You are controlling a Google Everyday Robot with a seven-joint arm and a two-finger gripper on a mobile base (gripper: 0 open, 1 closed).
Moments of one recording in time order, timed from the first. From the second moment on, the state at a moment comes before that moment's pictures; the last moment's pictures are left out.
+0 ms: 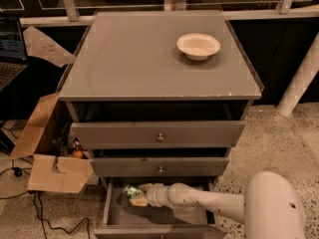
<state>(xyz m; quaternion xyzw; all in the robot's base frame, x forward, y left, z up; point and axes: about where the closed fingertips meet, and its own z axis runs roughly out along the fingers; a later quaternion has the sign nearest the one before) 0.574 0.073 0.233 -0.38 0.81 0.27 0.36</state>
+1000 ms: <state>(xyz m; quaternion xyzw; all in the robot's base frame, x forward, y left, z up) 0.485 0.037 0.280 -0.44 0.74 0.39 0.33</state>
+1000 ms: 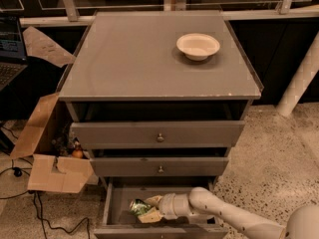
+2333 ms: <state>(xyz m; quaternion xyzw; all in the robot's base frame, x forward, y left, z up) 0.446 0.051 0.402 -0.51 0.66 0.39 0.40</state>
